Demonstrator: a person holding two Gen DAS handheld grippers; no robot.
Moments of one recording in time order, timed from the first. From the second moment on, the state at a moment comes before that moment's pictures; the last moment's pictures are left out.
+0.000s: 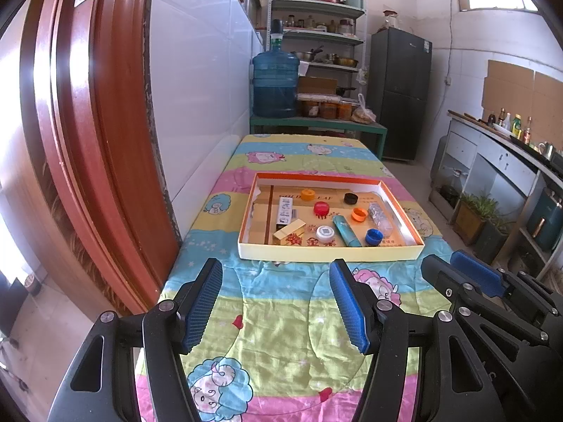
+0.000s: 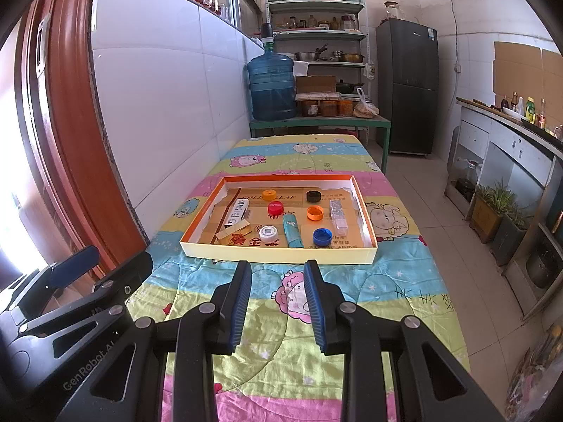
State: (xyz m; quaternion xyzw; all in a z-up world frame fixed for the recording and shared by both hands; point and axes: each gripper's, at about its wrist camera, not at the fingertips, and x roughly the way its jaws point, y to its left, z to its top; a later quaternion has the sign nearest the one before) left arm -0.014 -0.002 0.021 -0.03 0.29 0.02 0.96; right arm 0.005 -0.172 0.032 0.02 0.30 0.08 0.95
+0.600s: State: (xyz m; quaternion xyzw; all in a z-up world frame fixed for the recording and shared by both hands) left arm -0.013 0.000 0.018 -0.03 0.30 0.02 0.95; right arm 0.005 -0.170 0.030 0.02 0.30 0.08 0.95
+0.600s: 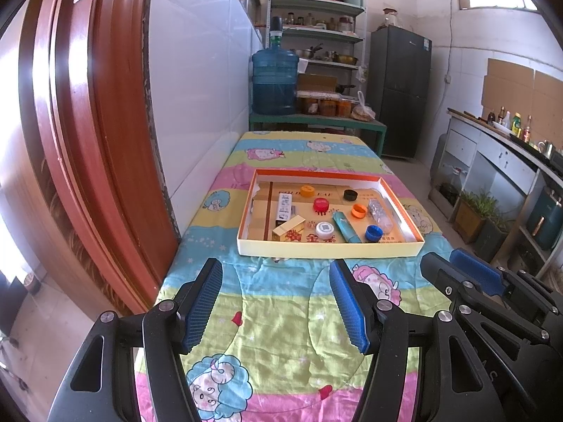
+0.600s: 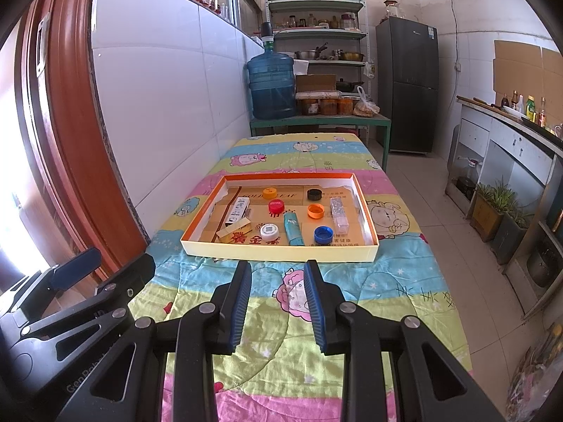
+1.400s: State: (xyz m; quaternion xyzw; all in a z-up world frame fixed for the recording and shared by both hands) left arm -0.013 0.000 0.018 -0.03 0.30 0.02 0.95; right arm 0.004 -0.169 0.027 0.02 0.31 0.08 0.95
